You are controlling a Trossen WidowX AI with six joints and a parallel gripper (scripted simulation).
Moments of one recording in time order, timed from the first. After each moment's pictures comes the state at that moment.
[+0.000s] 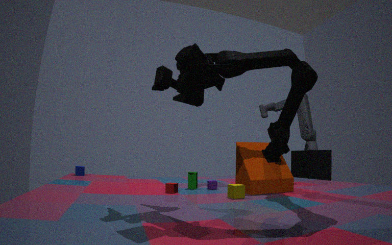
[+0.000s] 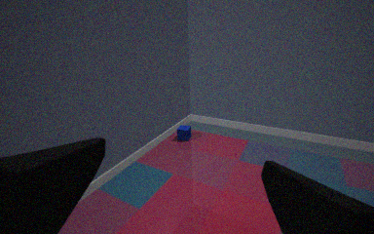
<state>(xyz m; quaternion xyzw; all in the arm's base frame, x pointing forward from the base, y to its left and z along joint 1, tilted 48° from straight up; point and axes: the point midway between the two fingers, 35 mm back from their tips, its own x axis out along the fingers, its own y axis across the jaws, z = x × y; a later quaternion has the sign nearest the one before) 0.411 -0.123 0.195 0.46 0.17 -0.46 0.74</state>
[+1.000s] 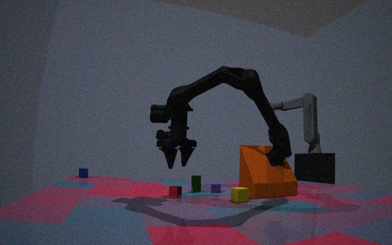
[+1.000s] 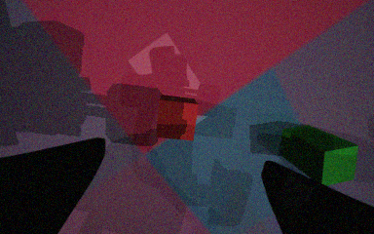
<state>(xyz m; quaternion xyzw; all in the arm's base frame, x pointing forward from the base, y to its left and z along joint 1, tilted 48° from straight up) 0.381 -0.045 -0.018 0.49 0.69 0.01 0.53</state>
